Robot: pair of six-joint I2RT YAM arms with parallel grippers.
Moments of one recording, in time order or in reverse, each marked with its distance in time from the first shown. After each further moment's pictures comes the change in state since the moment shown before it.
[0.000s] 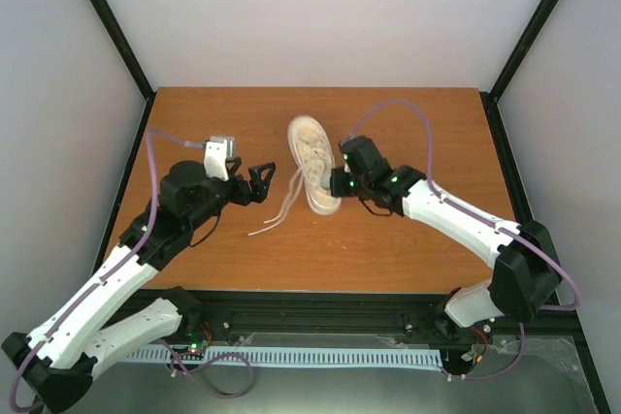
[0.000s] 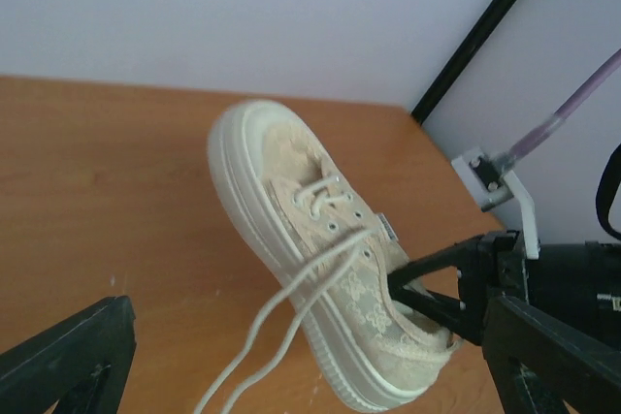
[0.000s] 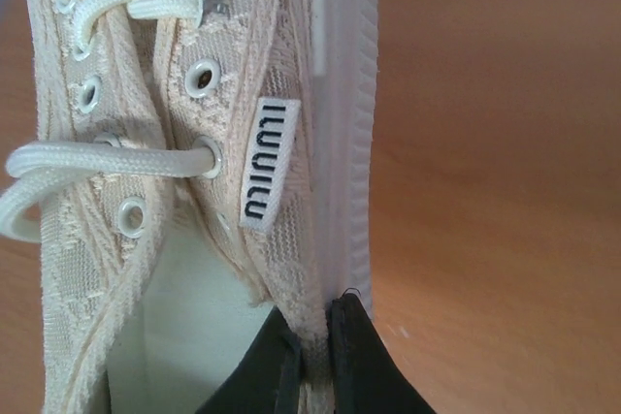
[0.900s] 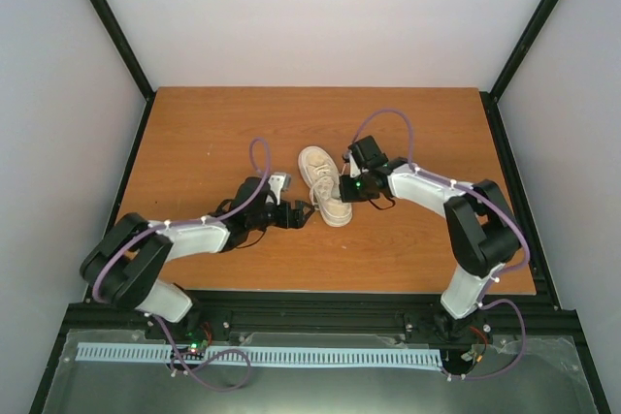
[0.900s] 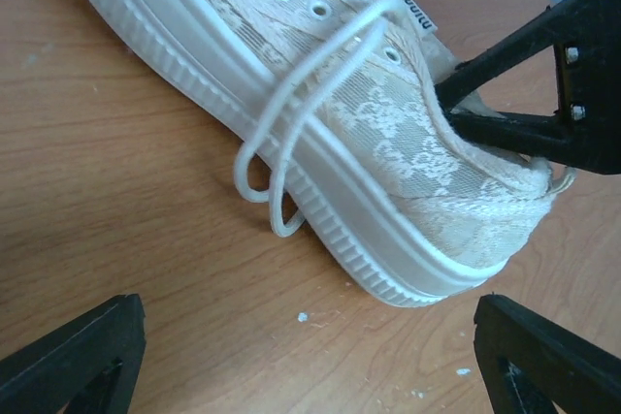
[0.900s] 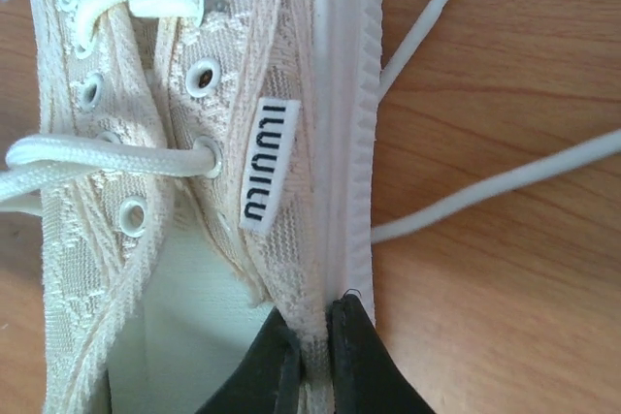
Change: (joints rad) left arm -0.006 0.716 -0.346 0.679 0.315 -0.092; right arm -0.192 0.322 -0.087 0.058 -0.212 -0.156
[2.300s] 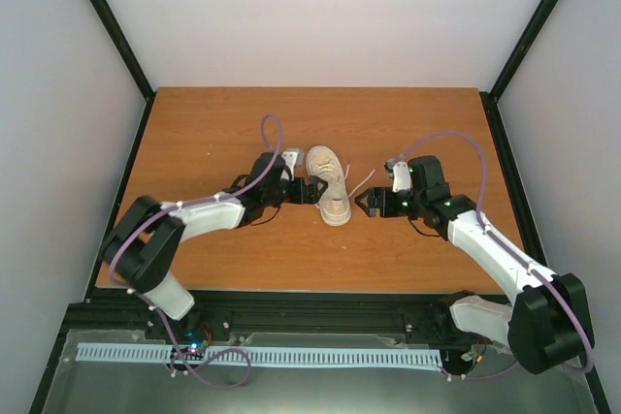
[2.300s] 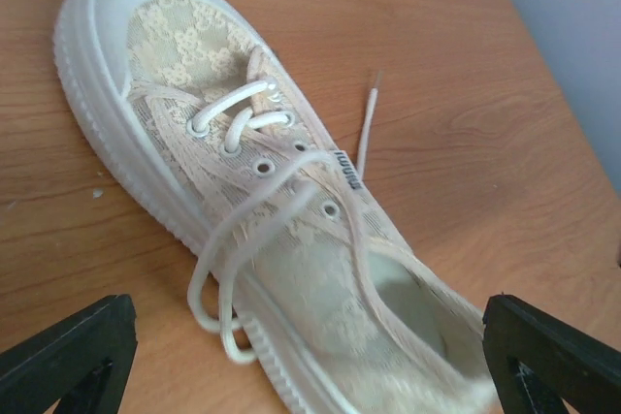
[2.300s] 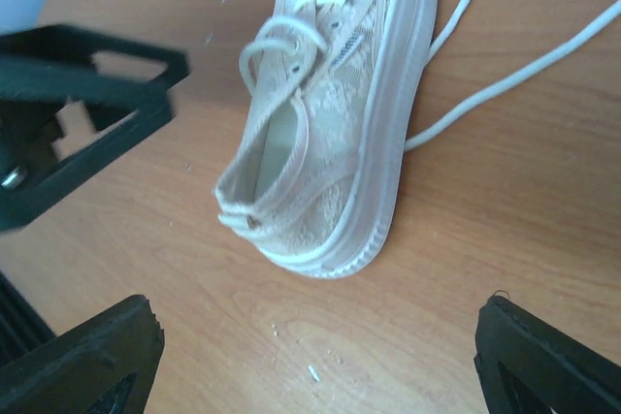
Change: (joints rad) left arm 0.000 0.169 0.298 -0.110 -0.040 -0.032; right arm -0.196 -0.603 -0.407 0.061 -0.291 -0.039
